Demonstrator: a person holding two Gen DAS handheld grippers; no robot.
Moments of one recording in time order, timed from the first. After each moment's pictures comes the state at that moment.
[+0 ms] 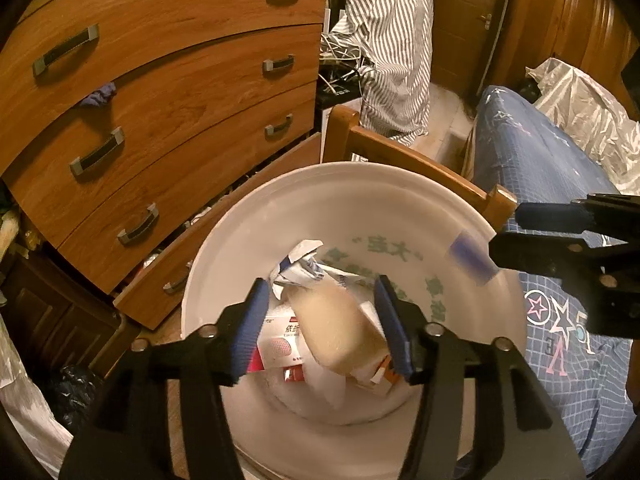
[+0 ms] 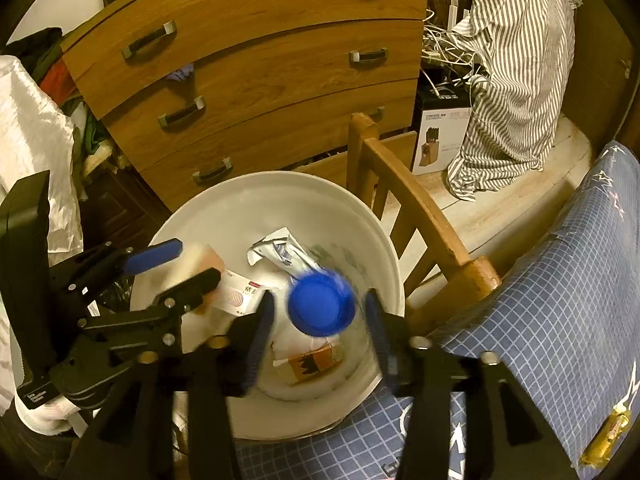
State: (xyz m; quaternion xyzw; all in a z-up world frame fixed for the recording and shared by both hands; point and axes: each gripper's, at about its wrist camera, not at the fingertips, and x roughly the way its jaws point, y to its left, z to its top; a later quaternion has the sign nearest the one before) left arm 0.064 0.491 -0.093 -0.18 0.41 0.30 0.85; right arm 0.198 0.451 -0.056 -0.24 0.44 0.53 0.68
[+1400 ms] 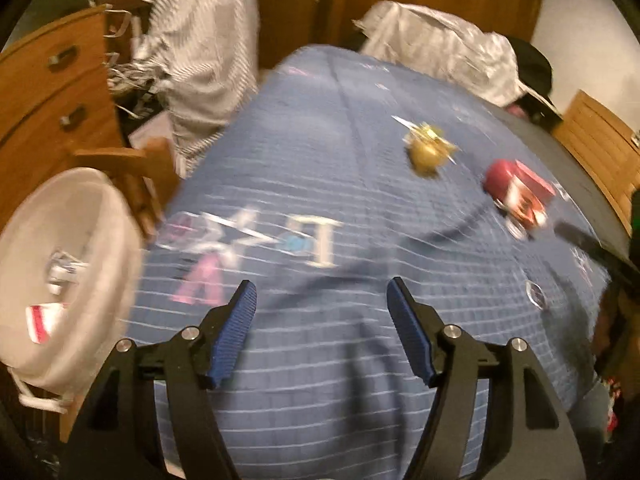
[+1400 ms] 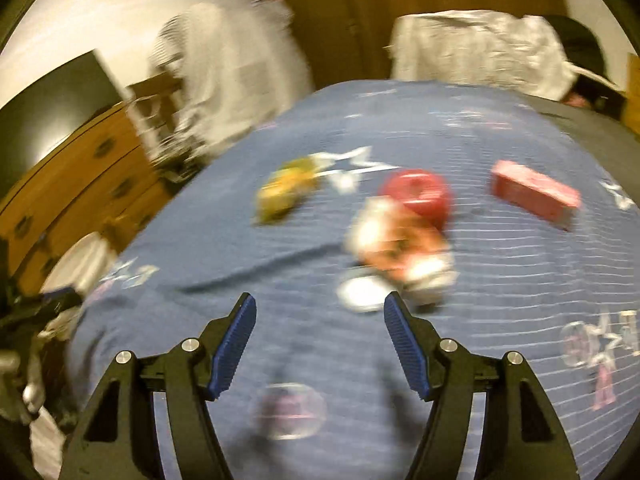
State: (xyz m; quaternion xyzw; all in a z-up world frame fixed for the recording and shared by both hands) left arm 0.143 0.213 -0.115 -0.09 0.42 0.05 0.90; right arm 0.273 -0.149 -0.107 0.03 0.36 0.22 0.90
